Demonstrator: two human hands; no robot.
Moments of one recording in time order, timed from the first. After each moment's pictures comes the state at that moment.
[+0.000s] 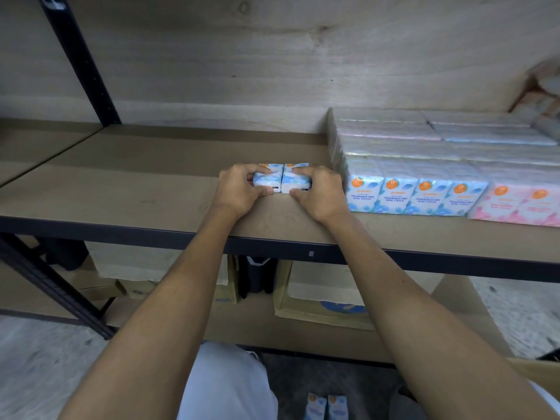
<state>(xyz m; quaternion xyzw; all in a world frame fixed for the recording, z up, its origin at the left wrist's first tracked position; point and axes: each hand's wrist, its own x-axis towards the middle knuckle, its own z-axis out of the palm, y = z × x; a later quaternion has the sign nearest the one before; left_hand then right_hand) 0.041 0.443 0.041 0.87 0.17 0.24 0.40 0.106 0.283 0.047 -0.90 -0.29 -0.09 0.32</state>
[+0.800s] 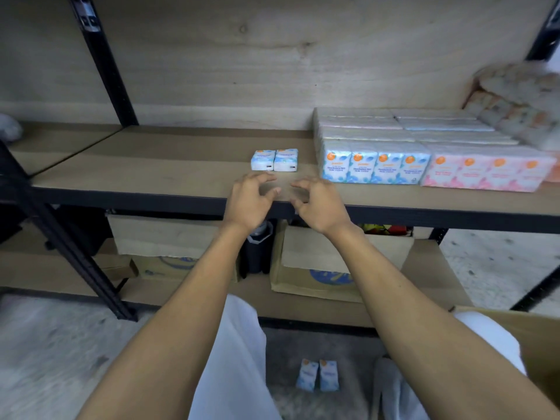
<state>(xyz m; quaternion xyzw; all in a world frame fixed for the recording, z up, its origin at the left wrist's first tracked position) -0.055 0.360 0.029 0.89 0.11 0.30 0.32 0.012 0.212 0.030 -0.88 -0.34 -0.09 0.31</state>
